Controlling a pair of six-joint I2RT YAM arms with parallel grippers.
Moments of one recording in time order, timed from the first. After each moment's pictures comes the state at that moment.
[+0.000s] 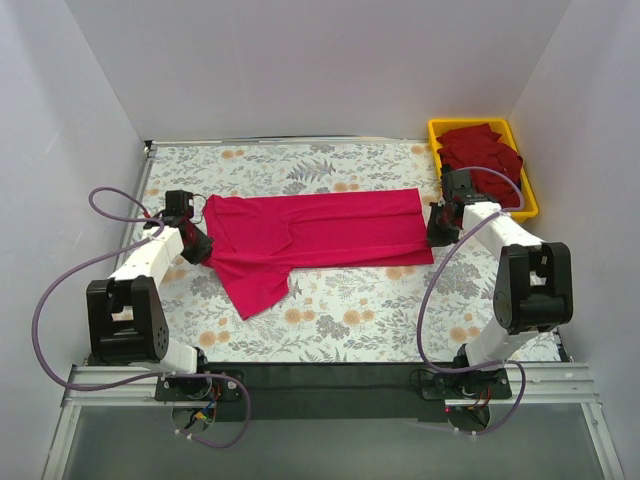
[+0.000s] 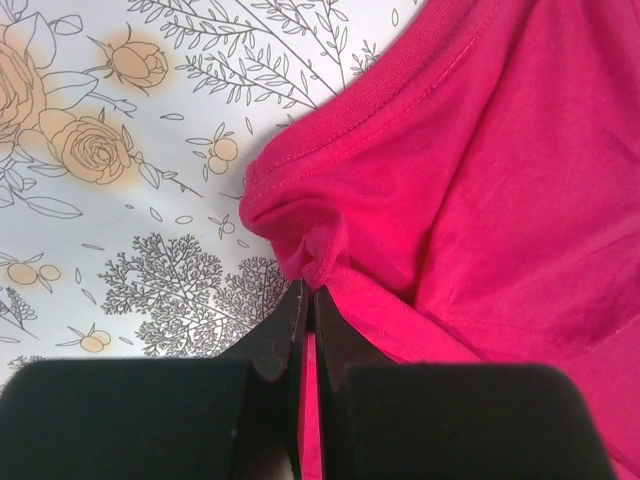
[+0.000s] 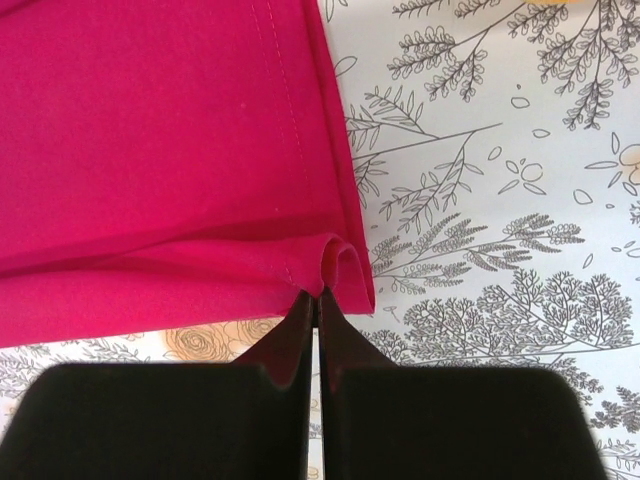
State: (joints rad) left arm 0.05 1.46 0.94 -0.60 -0.13 -0.78; right arm 0.11 1.63 1.10 -0.60 -0.03 0.30
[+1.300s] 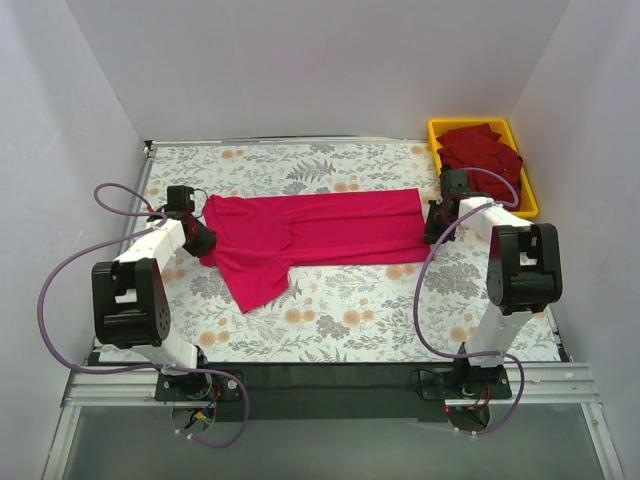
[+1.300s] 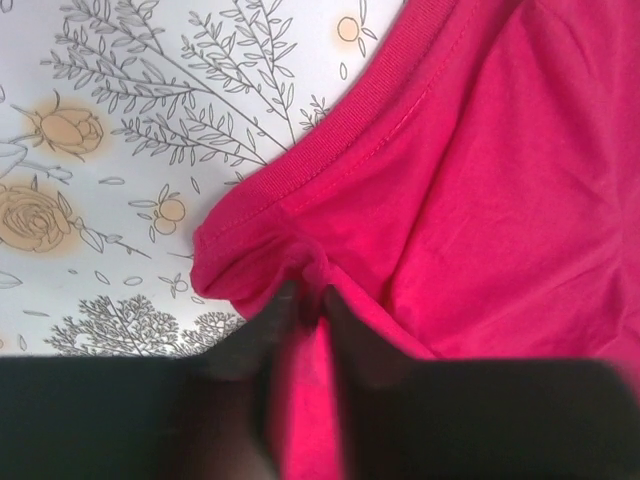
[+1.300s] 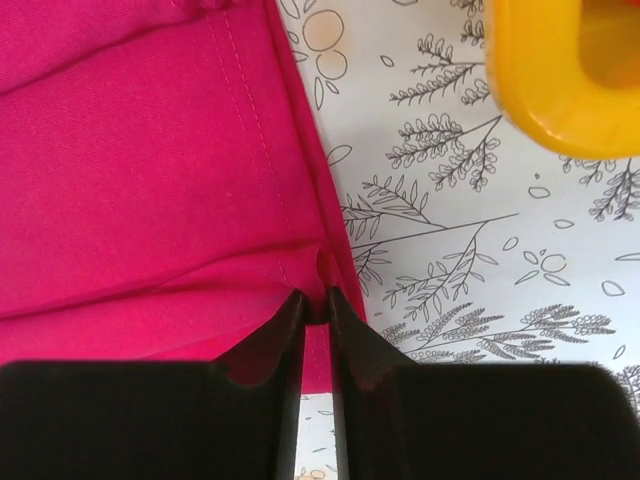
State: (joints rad) left arm 0.06 1.57 0.98 -0.50 -0.09 -0.78; right arm 0.09 1.78 1.14 -0.51 -0.05 0.33
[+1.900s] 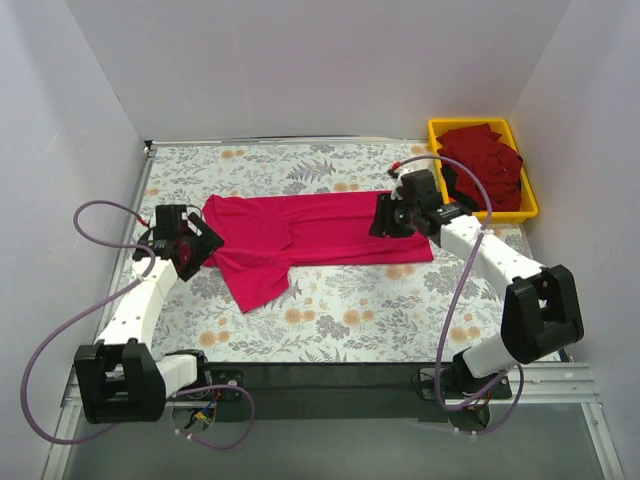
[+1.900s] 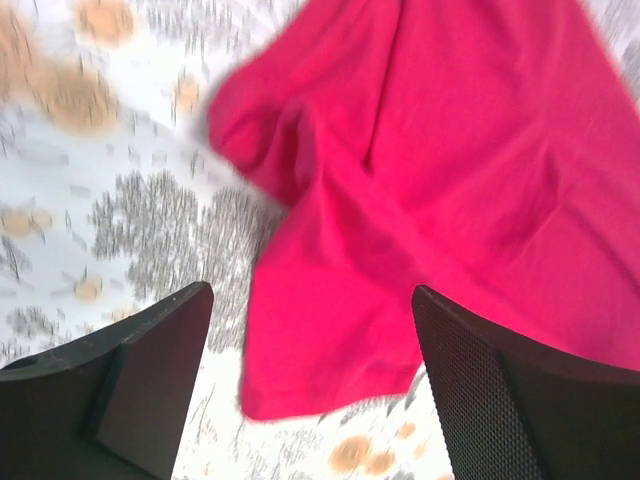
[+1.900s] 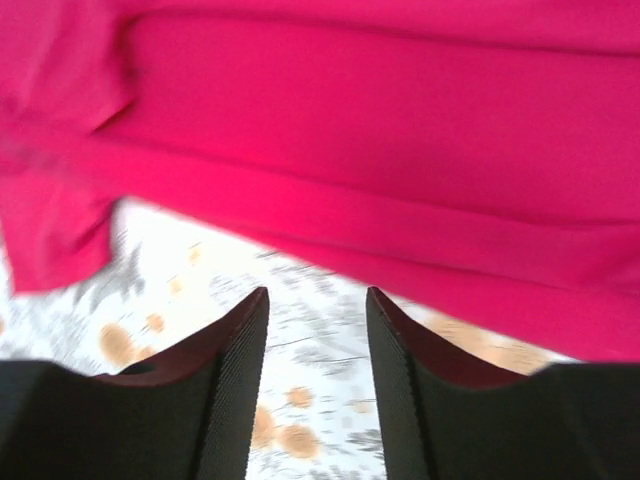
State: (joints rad) left arm 0.03 1.18 0.84 -0.59 -0.06 -0.75; right arm 0.39 1.49 1.09 -0.42 -0.17 0.33
